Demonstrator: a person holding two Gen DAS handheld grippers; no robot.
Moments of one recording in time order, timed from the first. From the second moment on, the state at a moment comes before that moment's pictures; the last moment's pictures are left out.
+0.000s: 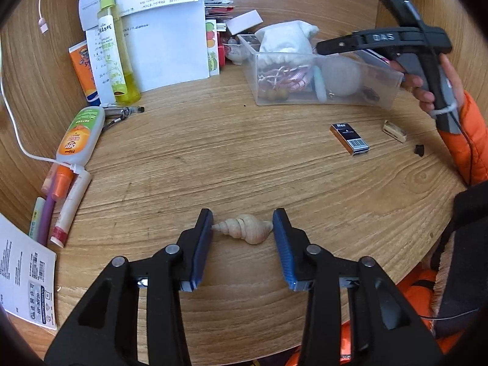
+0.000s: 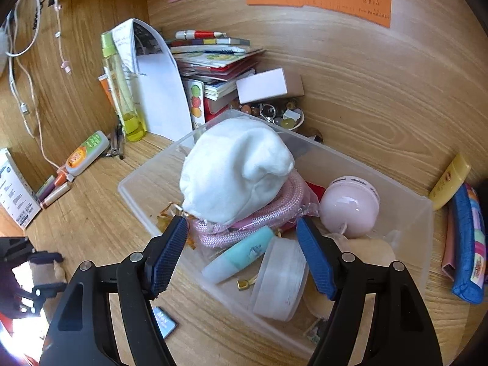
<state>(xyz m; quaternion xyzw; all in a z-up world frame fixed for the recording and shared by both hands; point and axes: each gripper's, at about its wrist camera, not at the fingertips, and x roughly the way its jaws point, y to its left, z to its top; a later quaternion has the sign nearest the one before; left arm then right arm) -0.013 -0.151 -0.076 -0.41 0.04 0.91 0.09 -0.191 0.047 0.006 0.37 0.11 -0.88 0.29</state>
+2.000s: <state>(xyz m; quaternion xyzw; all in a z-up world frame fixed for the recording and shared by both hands) -0.101 -0.056 -0.029 -0.35 0.05 0.91 0.21 -0.087 0.127 -0.048 0.39 0.12 -0.88 0.24</state>
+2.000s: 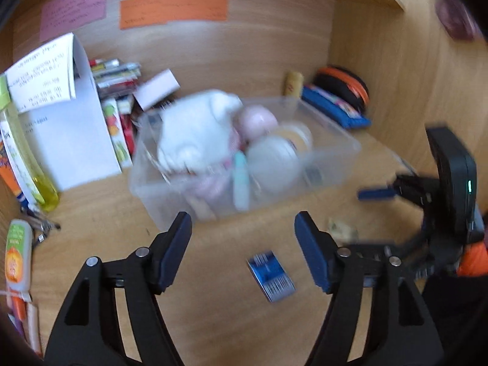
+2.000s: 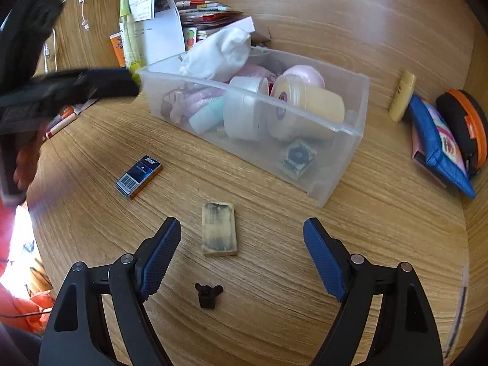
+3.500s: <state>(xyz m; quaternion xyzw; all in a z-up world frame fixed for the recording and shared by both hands) -0.104 -0.026 -0.073 -0.42 0.08 0.89 0.15 -0.093 0.125 -0.057 0.40 0.12 -0.88 0.24</state>
